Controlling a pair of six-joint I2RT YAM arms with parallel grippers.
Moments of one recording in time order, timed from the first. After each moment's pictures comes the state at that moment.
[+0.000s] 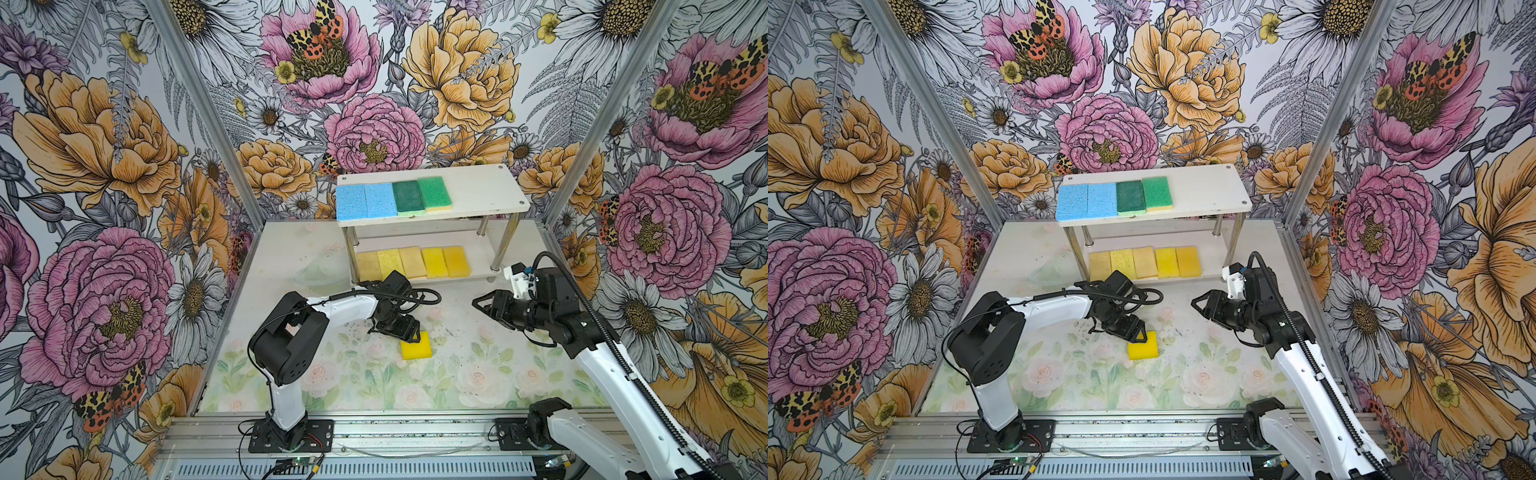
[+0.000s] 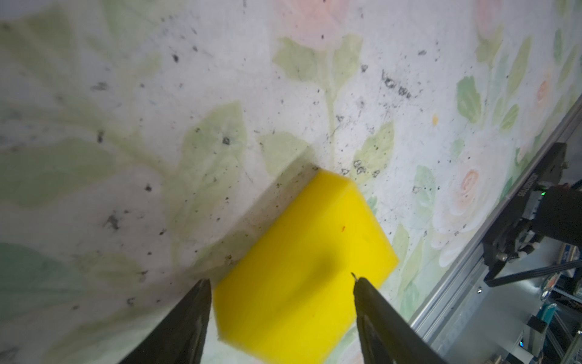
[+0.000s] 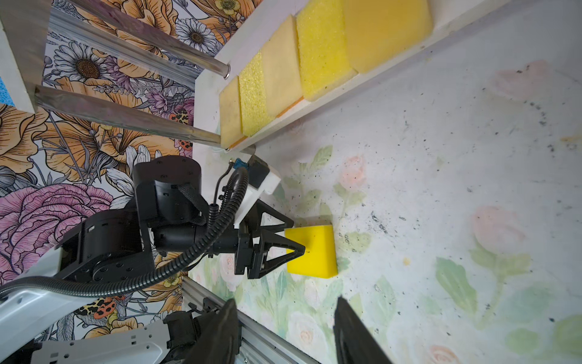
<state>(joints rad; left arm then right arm) -0.72 1.84 1.15 -0.64 0.41 -0.25 0.21 0.91 0.89 -0.75 -0.55 0.65</state>
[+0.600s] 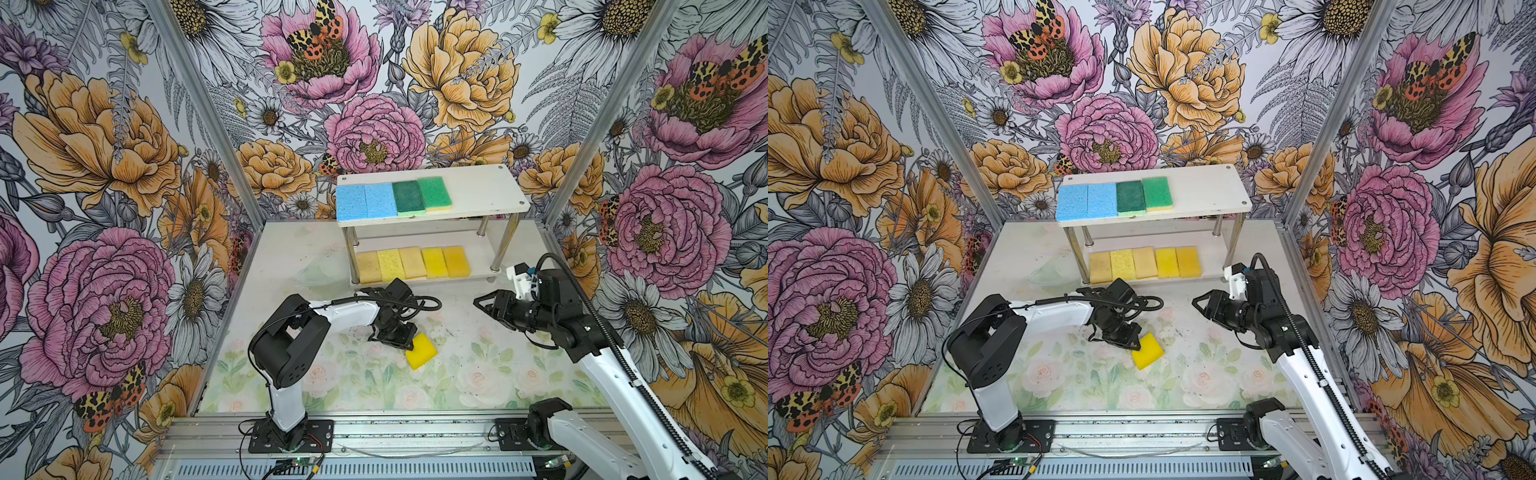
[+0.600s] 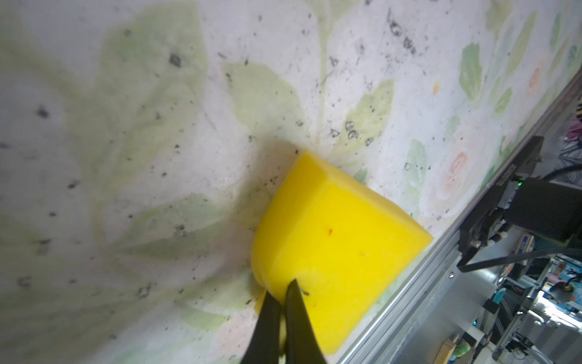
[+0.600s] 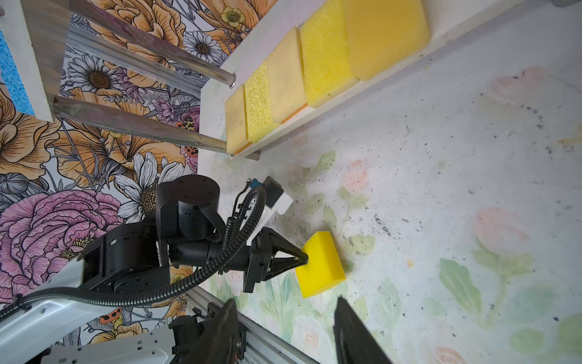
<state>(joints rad) -0.75 1.79 1.07 -0.62 0.46 -0.38 0.22 0.87 0.88 -0.74 -0.53 0.69</state>
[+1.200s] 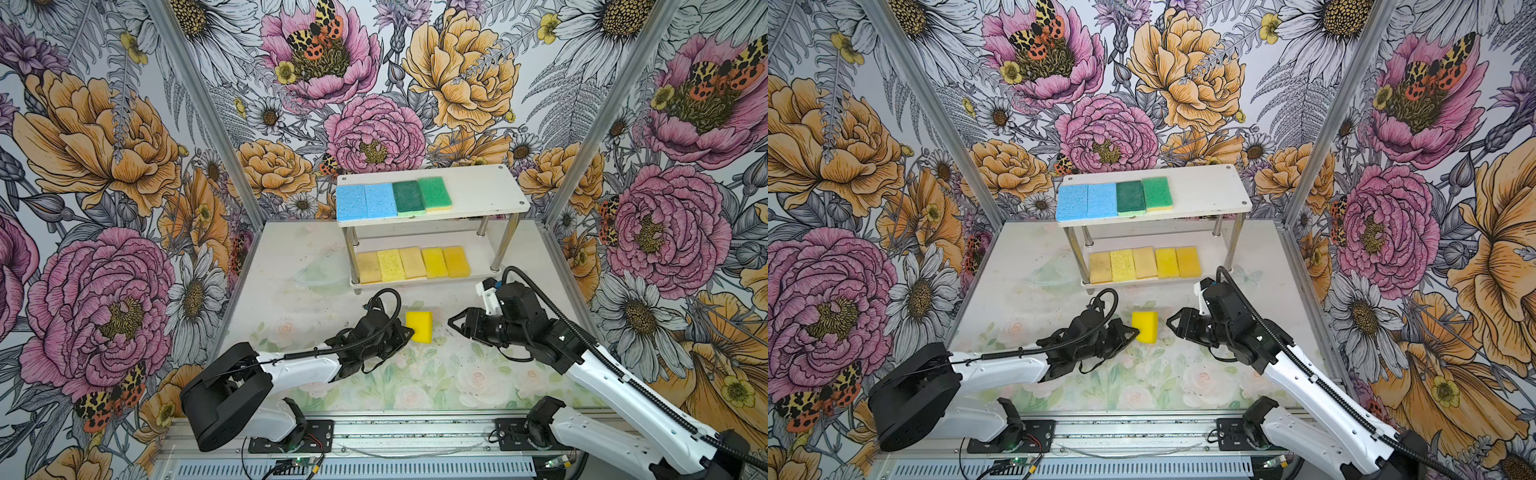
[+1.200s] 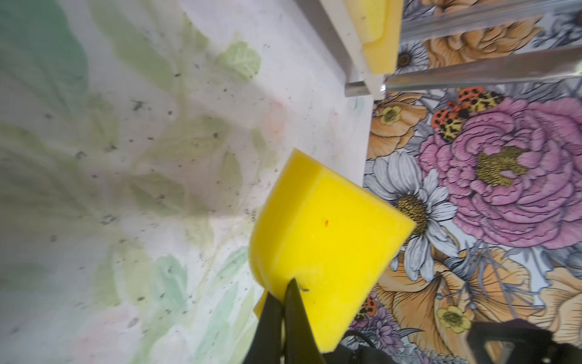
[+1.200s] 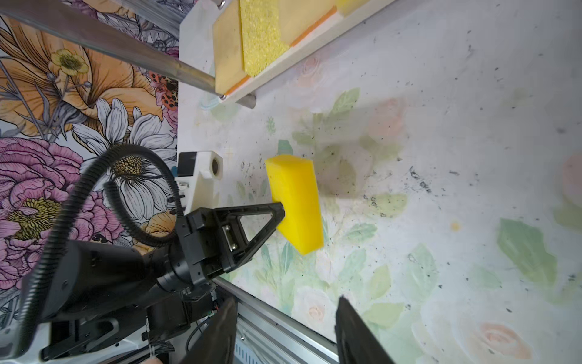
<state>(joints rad) -0.91 1.35 0.51 0.33 0.01 -1.41 0.70 0.94 0.84 -0.68 -0.24 0.89</state>
